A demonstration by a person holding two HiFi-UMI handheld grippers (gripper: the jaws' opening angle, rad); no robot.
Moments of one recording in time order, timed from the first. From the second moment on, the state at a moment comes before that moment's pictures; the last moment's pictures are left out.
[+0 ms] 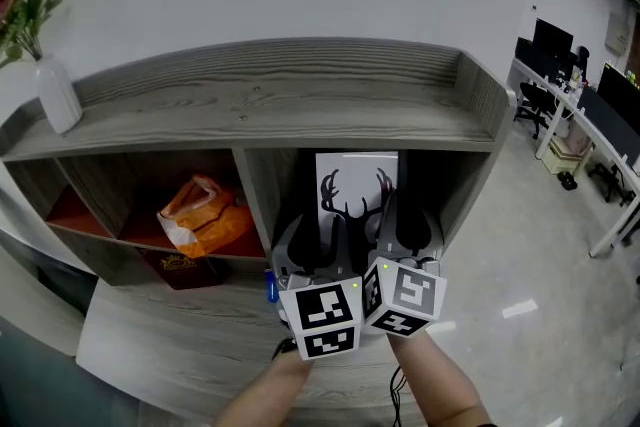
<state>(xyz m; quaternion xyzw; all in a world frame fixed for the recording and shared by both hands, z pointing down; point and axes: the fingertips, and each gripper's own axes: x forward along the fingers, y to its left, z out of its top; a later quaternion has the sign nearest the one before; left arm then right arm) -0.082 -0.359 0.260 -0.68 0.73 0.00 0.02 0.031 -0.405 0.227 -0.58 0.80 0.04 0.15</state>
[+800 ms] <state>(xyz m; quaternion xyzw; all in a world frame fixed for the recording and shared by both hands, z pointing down) -0.078 -0.338 0.258 -0.68 0.73 -0.02 0.09 0.033 -0.404 0.227 -0.59 0.79 0.05 0.14</state>
